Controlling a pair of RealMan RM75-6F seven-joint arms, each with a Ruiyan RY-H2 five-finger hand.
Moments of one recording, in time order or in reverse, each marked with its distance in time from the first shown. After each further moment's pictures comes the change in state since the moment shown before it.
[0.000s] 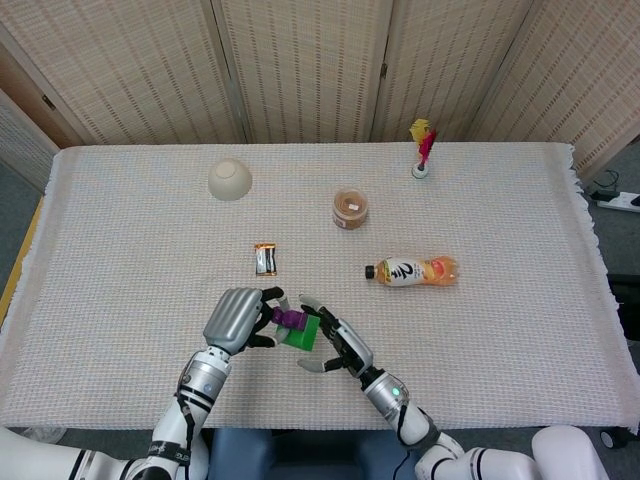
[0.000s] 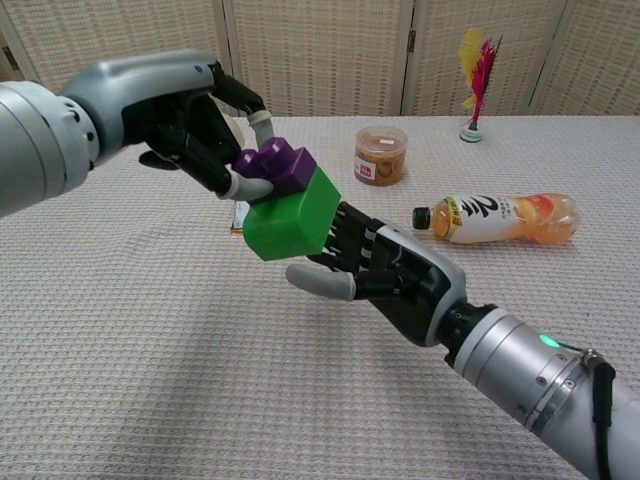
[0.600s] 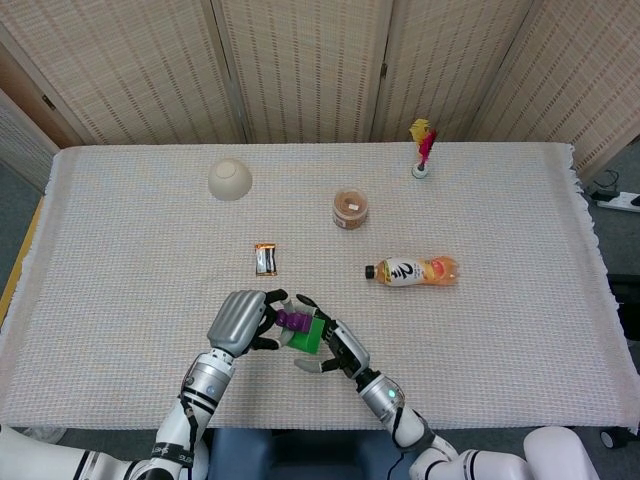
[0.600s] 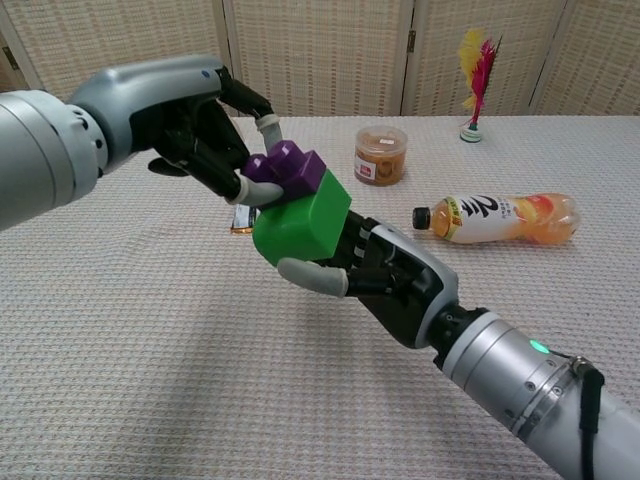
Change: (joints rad) left arm 0.001 -0.021 0.006 0.007 0.011 -0.005 -0.027; right arm 0.002 -0.037 0.000 0.016 0.018 0.032 0.029
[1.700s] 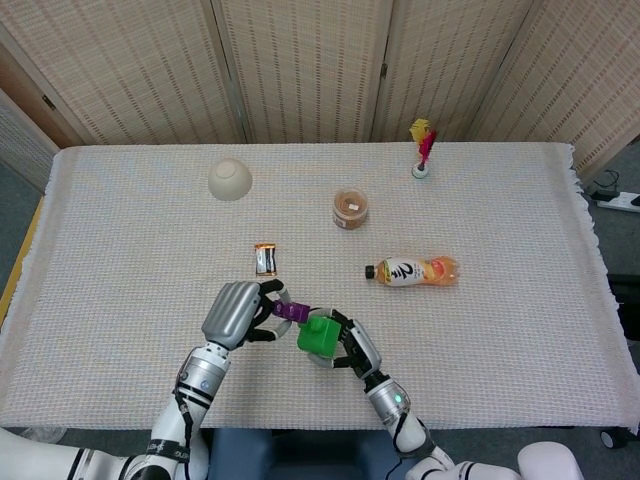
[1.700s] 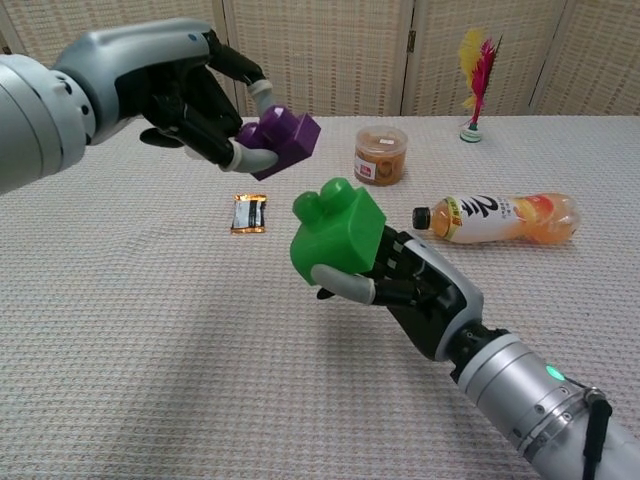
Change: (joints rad) left arm 0.006 0.029 -0.028 -0.006 0.037 0.004 -0.028; right arm -0.077 -0.069 0.002 0.091 0.043 0.058 -0.026
